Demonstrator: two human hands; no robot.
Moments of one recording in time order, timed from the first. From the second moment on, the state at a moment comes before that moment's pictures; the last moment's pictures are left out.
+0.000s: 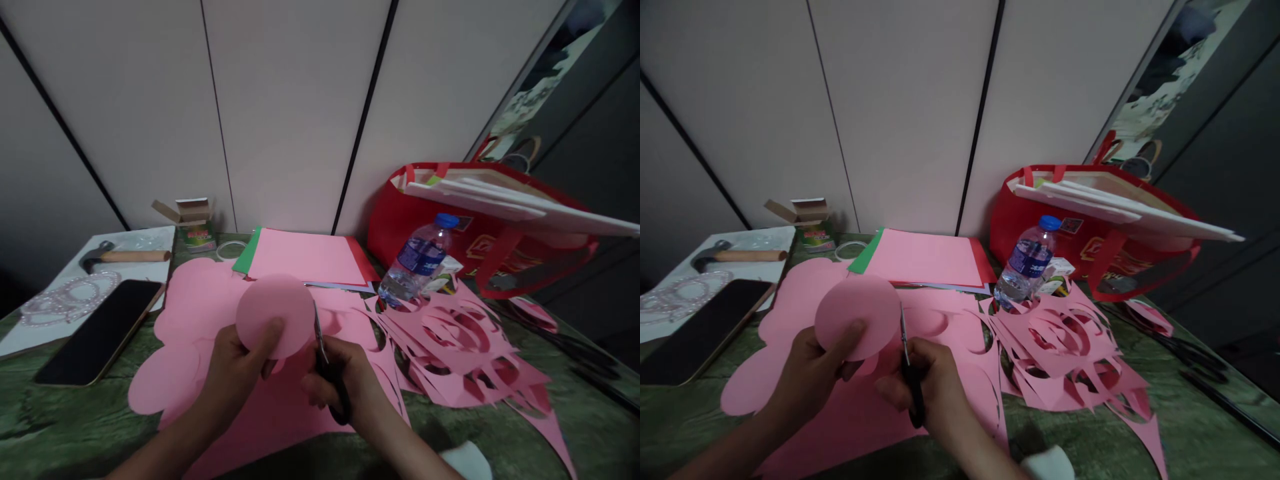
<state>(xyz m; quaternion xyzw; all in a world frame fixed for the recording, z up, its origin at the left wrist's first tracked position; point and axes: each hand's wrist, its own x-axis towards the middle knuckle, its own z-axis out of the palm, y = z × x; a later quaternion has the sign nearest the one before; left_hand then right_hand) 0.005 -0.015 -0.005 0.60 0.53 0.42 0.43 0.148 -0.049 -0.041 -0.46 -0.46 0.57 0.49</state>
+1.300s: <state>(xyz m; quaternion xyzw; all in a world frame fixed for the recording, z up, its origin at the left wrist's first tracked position) 0.004 -0.017 -0.007 0.61 0.52 0.43 0.42 0.157 -0.052 -0.029 -0.38 -0.52 0.59 0.49</state>
